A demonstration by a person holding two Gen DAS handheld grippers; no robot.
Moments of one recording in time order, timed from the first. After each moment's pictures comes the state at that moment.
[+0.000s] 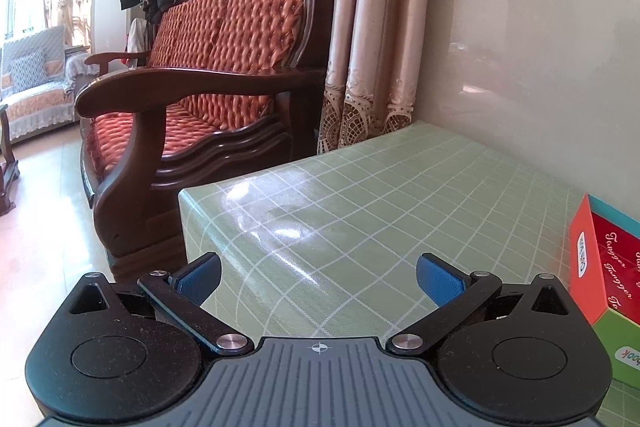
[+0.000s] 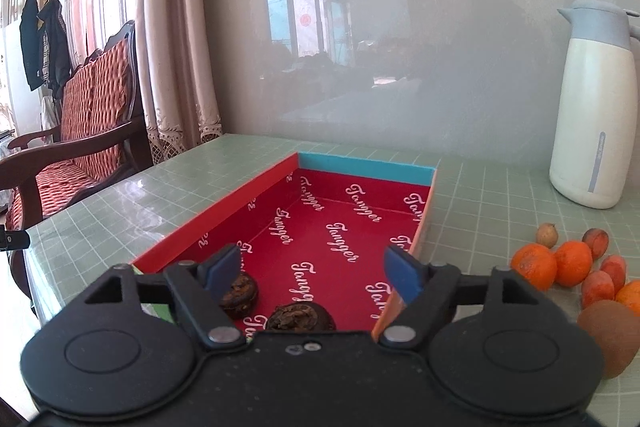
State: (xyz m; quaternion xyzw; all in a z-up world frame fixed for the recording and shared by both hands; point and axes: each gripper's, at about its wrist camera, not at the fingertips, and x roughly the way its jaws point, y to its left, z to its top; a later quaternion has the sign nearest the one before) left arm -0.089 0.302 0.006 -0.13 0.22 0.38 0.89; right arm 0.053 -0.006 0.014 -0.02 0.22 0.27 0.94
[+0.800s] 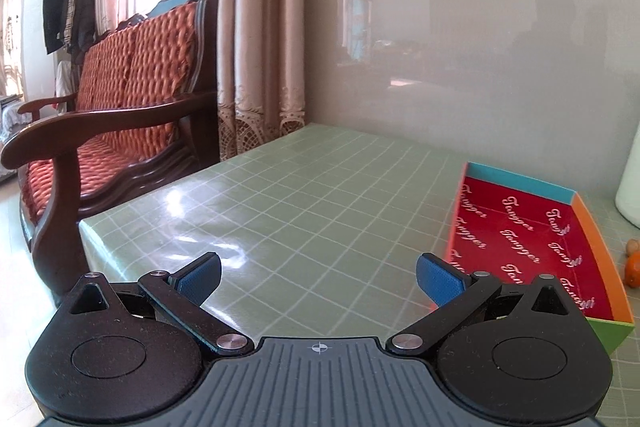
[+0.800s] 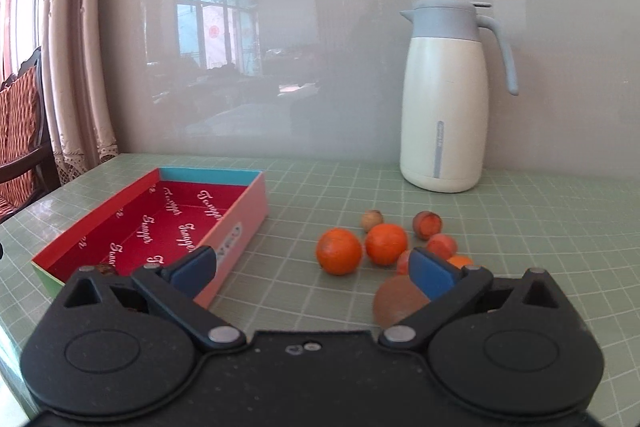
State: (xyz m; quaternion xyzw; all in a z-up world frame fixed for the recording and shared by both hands) left arm -0.041 0.192 0.021 -0.06 0.22 0.28 0.93; right arm 0.043 -0.121 0.020 0.00 0.22 0.13 0.97
